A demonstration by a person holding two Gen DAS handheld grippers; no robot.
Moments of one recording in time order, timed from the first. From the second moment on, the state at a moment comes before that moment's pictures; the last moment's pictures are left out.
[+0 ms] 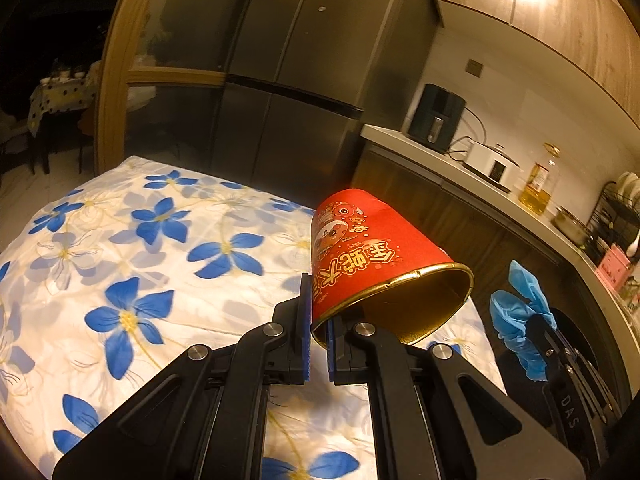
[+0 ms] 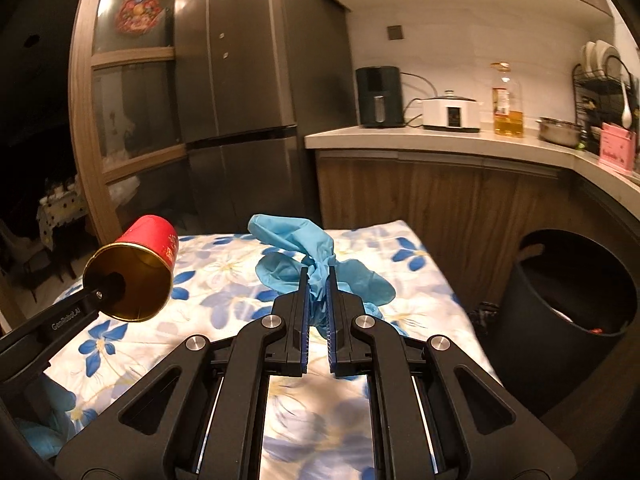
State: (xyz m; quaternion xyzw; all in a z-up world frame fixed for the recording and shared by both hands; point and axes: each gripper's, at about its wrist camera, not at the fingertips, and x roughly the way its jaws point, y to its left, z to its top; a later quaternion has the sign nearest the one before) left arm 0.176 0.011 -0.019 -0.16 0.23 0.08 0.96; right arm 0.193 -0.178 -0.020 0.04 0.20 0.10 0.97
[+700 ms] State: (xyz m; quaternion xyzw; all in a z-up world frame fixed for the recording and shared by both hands) left arm 0.183 -0.079 -0.016 -0.11 0.24 0.00 0.96; right arm 0.160 -0.263 -0.017 0.08 0.18 0.02 0.98
